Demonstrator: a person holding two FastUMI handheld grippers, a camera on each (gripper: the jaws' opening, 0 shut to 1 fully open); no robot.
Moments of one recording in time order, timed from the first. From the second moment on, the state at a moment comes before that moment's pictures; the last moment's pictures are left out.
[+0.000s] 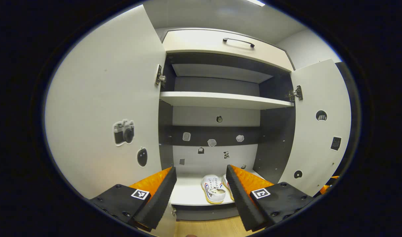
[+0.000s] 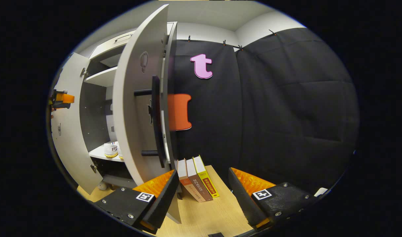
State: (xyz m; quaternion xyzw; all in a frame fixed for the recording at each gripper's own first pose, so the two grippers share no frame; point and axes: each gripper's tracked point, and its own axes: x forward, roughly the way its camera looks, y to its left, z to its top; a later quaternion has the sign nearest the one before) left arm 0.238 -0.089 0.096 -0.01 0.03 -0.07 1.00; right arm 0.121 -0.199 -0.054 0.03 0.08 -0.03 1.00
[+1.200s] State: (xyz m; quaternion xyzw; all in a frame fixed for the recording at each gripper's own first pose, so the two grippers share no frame) left arm 0.087 0.069 0.110 -0.01 0.01 0.00 1.00; right arm 0.128 -0.161 -0.061 -0.02 0.08 -0.04 1.00
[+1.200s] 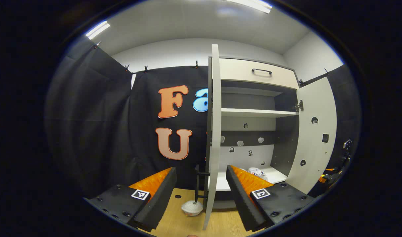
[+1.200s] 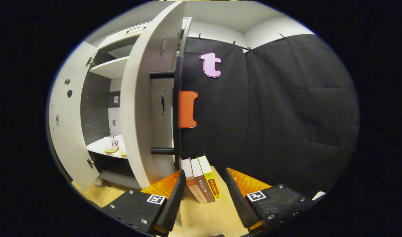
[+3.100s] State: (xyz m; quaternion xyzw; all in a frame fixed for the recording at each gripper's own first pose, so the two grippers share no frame) left arm 0.118 0.170 0.023 -0.04 0.06 0.00 1.00; right arm 0.235 0.080 -0.075 0.01 0.07 0.07 0.99
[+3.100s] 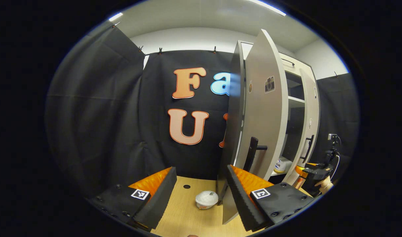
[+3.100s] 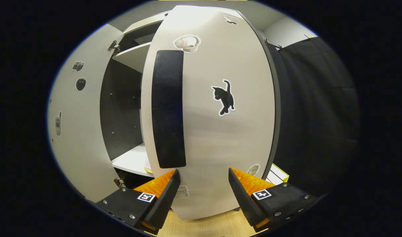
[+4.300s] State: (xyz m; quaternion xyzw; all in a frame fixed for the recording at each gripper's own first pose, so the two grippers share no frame) left arm 0.196 0.136 -0.004 -0.03 0.07 -0.04 1.00; right arm 0.259 0.083 -0.083 0.00 0.09 0.04 1.00
